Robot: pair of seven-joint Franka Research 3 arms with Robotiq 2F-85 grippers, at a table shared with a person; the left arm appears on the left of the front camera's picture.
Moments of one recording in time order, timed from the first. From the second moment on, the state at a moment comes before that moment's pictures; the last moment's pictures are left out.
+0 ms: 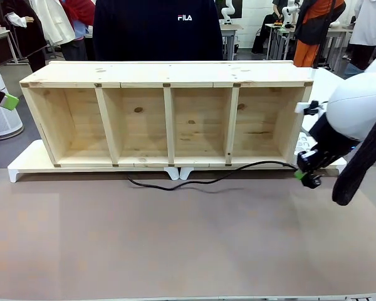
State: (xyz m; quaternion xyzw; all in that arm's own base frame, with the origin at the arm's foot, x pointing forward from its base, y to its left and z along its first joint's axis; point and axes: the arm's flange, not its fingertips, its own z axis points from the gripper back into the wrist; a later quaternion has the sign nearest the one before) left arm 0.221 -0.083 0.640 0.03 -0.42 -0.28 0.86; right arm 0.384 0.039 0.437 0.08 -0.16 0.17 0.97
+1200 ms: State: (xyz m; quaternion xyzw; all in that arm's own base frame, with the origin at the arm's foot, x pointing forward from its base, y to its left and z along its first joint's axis) left arm 0.221 -0.083 0.641 0.03 -0.42 -0.28 0.86; right arm 0.387 -0.065 0.497 0.04 -0.27 -0.03 0.96
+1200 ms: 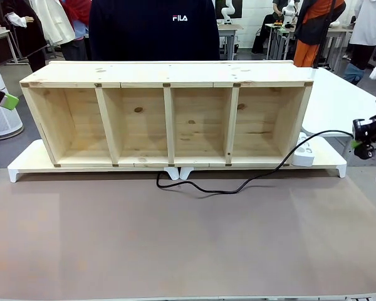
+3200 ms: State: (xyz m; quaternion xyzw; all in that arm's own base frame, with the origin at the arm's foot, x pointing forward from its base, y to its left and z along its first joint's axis) left arm 0.221 -0.084 0.641 0.03 -0.42 -0.28 0.86; right arm 0.509 -0.030 0.496 0.01 -0.34 -0.05 0.94
